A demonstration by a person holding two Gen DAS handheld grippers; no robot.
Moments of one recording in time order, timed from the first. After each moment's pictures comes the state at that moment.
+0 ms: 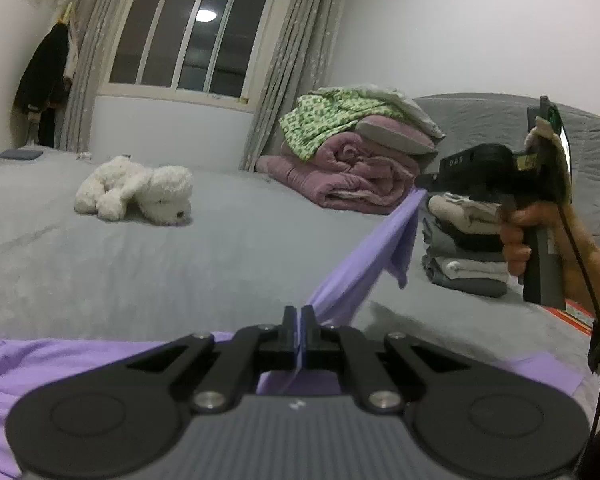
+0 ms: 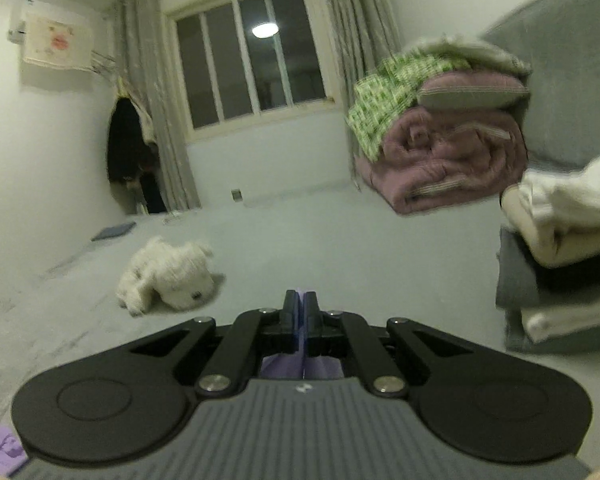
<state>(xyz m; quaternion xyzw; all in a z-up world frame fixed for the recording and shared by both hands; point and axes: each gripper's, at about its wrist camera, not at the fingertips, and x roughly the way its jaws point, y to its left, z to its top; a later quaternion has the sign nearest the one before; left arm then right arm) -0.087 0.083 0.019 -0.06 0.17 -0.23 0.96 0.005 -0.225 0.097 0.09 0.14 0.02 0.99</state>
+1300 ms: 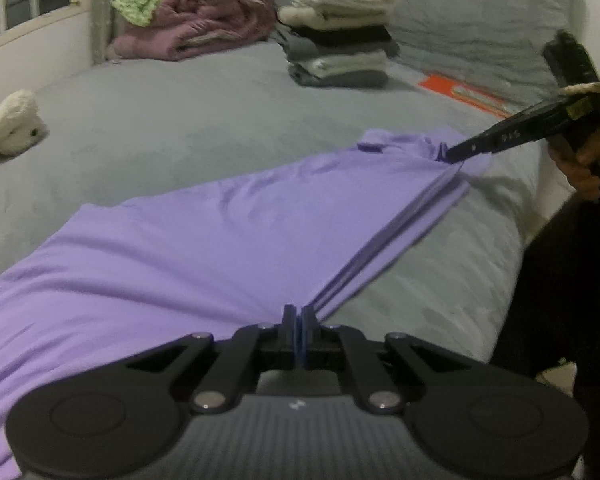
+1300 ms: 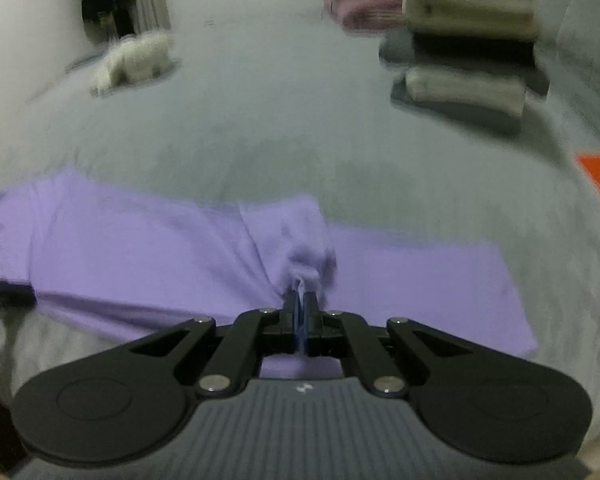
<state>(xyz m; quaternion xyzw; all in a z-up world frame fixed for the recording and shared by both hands) -0.101 0.041 -0.019 0.15 0.35 -0.42 0.83 -0.141 -0.274 -0.011 0.04 0.42 -0.01 0.91</state>
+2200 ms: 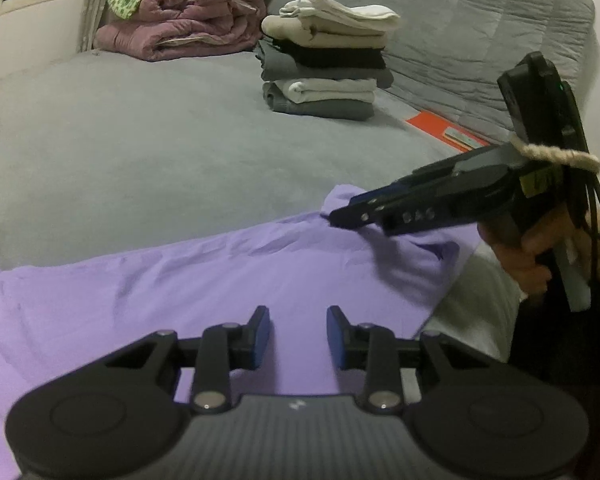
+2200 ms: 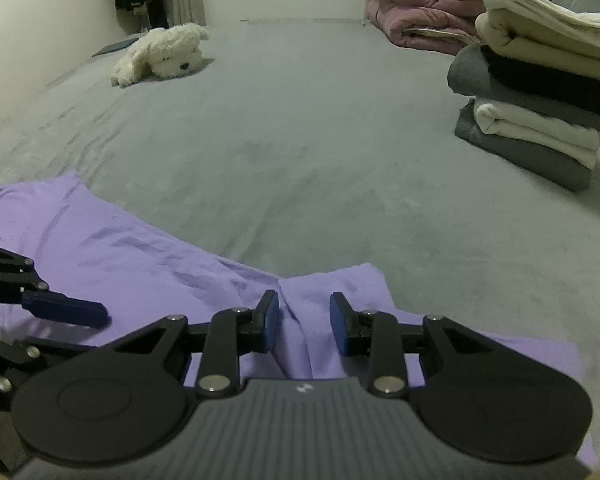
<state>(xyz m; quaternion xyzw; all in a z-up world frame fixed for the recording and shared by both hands) -0.060 -0.056 -0.025 0.07 0.36 -0.43 0.82 -0.077 -0.246 -0.019 0.00 0.39 0.03 0.92</state>
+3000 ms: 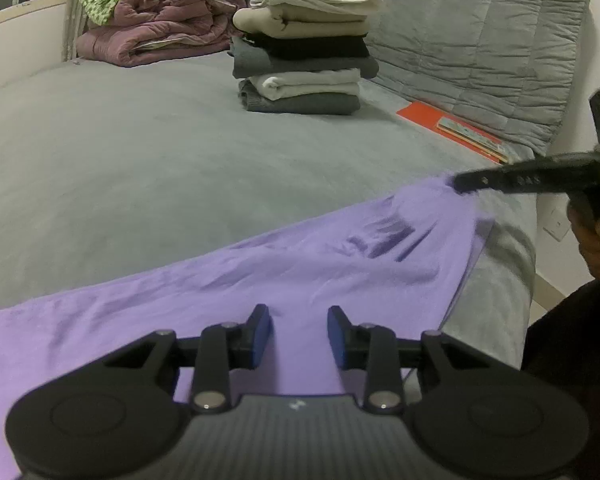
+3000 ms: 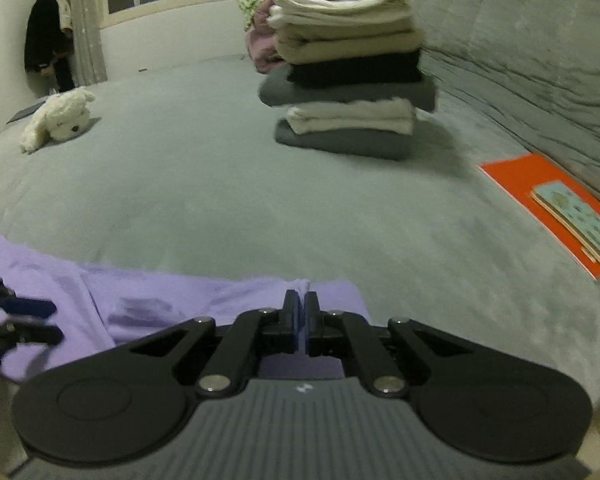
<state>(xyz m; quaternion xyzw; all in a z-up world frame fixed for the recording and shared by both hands) -0.059 -0.101 -0.030 0.09 0.35 -0.44 0.82 -0.175 -0.352 0.002 0.05 0.34 -0.12 0.93</state>
